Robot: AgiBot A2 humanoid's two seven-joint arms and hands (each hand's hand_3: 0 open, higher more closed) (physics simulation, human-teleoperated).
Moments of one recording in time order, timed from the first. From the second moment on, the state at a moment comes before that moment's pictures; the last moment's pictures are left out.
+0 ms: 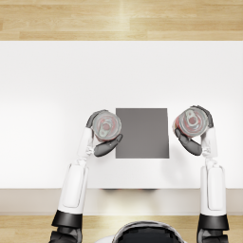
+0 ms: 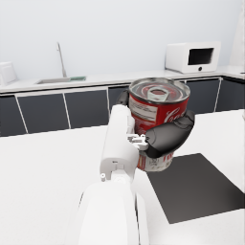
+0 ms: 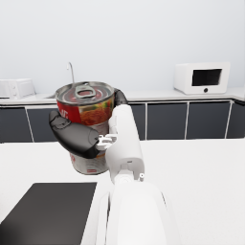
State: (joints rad) left arm 0.40 1.41 0.20 -1.48 1.38 -0.06 -0.01; right arm 0.38 -1.38 0.02 1.57 1.33 0.08 0.01
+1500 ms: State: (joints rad) left arm 0.37 1.43 0.27 -1.51 1.38 0.00 -0.02; right arm 0.66 -1.53 0.25 1.63 1.33 0.10 -0.24
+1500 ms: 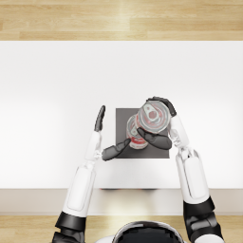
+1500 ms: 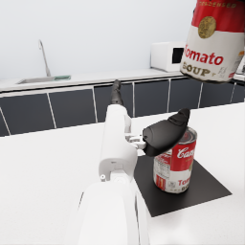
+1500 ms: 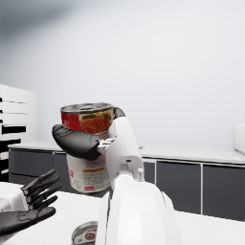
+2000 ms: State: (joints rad) left arm 0.20 1.43 -0.03 -1.66 1.38 0.00 0.00; right arm 0.72 -1.52 0.38 1.47 1.33 0.03 -0.33
